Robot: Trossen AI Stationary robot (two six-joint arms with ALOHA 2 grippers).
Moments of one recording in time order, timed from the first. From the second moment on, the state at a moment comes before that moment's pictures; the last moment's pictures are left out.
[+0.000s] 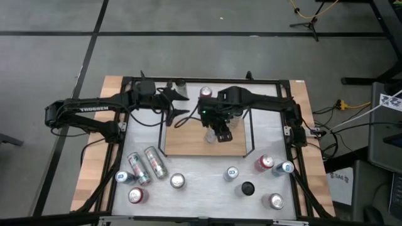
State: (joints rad) left arm 0.29 1.11 0.80 0.04 0.17 0.08; right arm -0.02 2.03 2.23 -1.56 -0.10 -0.22
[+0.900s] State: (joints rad) left arm 0.19 1.11 0.80 0.03 0.23 0.12; right arm -0.02 2.03 2.09 -1.52 -0.09 -0.22
